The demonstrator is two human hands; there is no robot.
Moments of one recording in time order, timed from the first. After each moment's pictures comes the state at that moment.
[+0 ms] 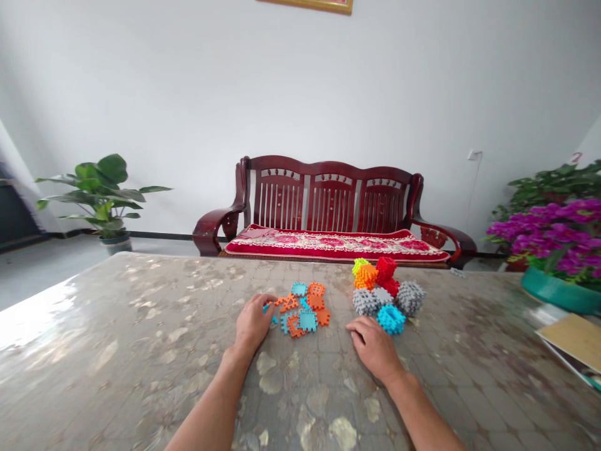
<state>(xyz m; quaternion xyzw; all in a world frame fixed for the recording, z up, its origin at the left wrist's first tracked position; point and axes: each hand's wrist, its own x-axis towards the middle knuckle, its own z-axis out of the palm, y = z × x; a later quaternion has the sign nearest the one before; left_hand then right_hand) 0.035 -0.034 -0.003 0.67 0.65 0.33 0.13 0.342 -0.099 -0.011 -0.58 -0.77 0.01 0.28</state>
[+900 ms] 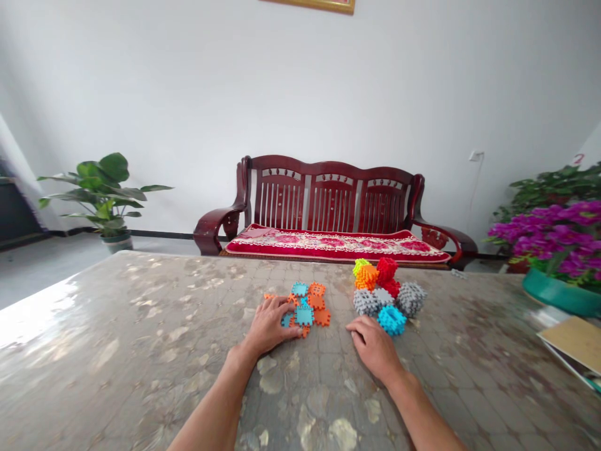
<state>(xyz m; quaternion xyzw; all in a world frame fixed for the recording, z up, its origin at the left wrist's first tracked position) 0.050 -0.041 -0.006 0.81 0.52 0.25 0.12 0.344 -0.096 -0.013 -0.58 -0.77 0.03 0.28</state>
